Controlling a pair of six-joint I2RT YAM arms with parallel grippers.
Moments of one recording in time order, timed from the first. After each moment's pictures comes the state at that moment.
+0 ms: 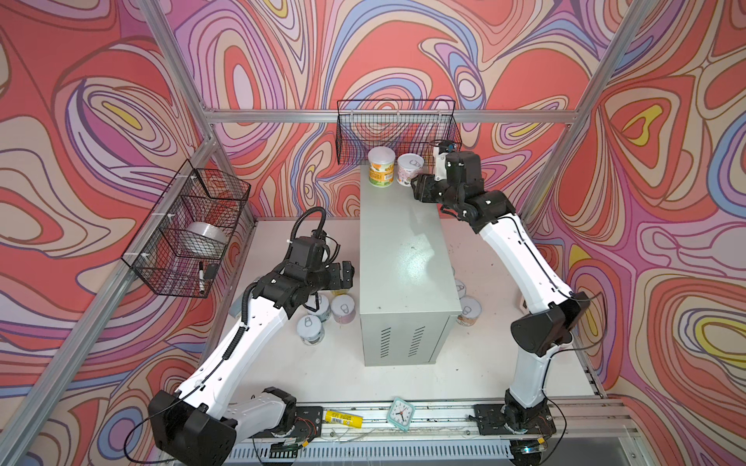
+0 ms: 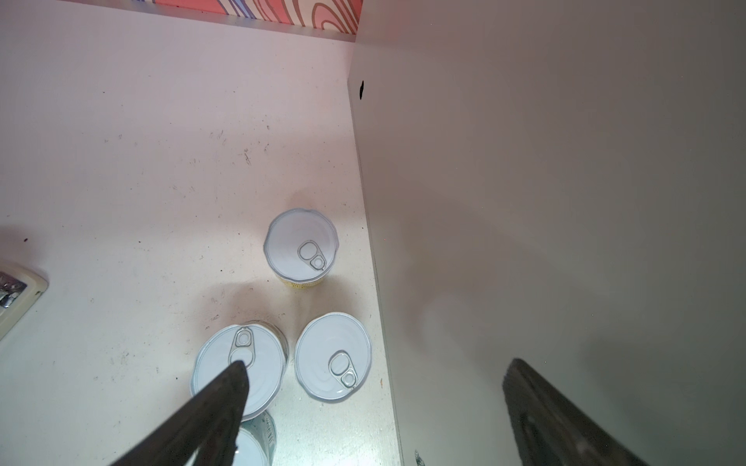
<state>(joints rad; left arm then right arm) -0.39 1.18 1.16 -0.71 0.00 -0.39 0.44 1.82 2.15 -0.68 0.06 0.32</state>
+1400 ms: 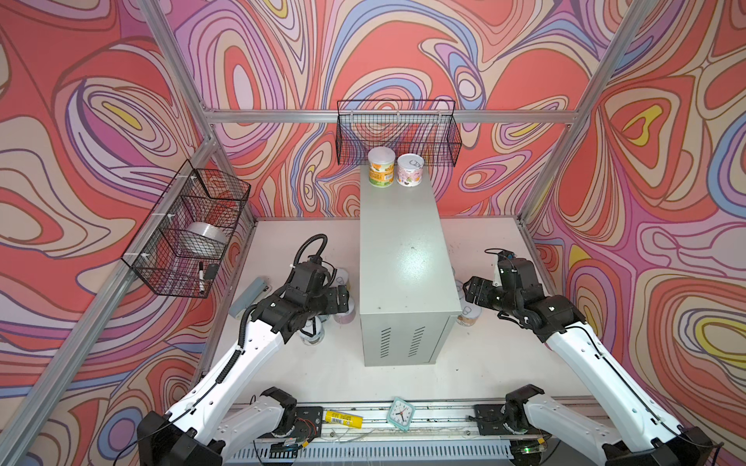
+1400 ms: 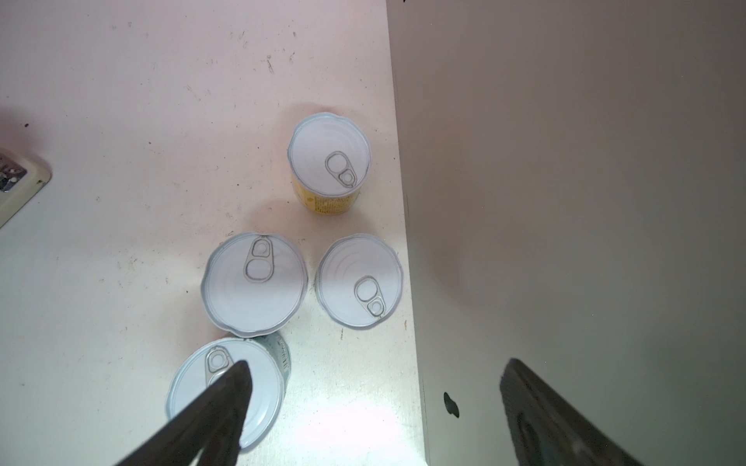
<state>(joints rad) -0.45 1.05 0.95 -0.73 -0.07 -0.48 0.31 0.98 0.95 -0.78 0.07 0.53</state>
